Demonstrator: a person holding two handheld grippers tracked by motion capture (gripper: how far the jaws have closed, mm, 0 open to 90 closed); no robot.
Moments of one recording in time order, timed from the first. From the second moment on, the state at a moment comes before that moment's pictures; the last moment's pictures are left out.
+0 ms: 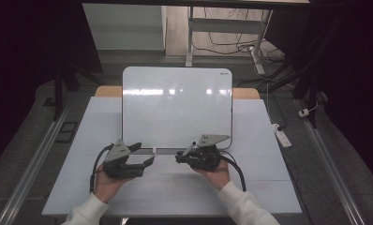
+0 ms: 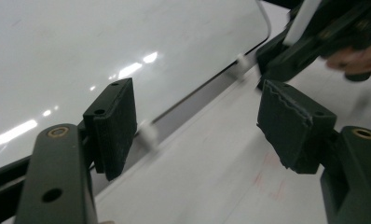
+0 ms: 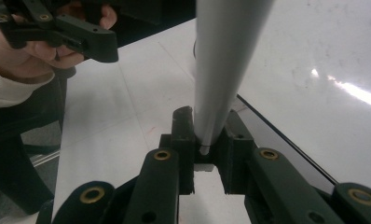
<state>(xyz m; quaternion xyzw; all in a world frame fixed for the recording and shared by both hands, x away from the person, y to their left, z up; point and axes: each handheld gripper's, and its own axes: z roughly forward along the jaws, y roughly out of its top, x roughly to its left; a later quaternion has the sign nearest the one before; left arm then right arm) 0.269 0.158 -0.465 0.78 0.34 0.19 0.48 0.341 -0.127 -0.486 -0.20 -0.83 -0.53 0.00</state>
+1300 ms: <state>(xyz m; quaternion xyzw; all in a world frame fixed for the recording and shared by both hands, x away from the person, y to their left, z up) 0.295 0.068 -0.442 0.81 0.22 0.19 0.52 0.341 -0.124 -0.485 -0.21 -0.82 -0.54 0.02</state>
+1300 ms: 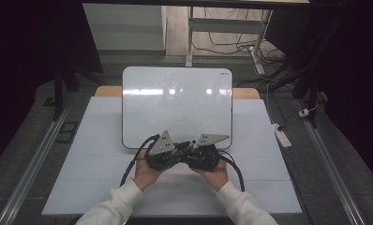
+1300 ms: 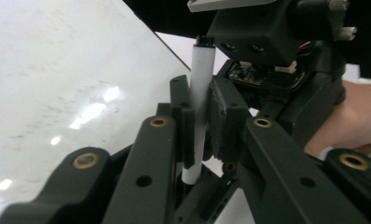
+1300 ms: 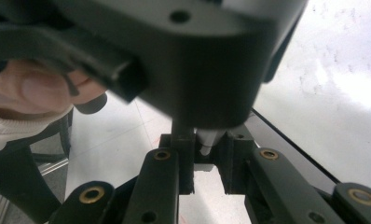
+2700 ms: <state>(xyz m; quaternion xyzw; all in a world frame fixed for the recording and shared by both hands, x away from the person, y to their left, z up) 0.299 0.156 -0.433 0.76 0.31 0.20 0.54 0.311 -0.311 -0.486 -0.32 -0.77 -0.50 -0.24</state>
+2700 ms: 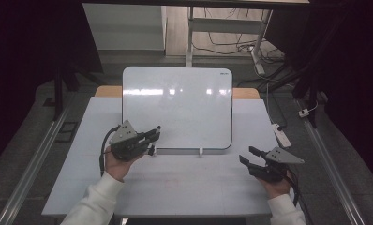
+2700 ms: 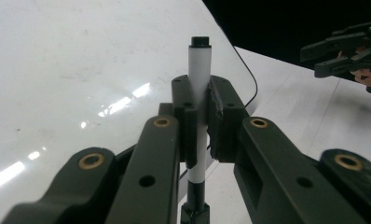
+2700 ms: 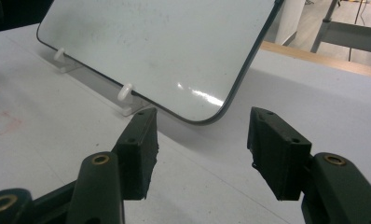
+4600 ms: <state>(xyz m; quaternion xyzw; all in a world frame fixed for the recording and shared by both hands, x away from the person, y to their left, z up) 0.479 0.207 -0.359 0.77 0.45 0.29 0.35 0.317 -0.301 -0.503 -0.32 -0.79 -0.46 -0.25</state>
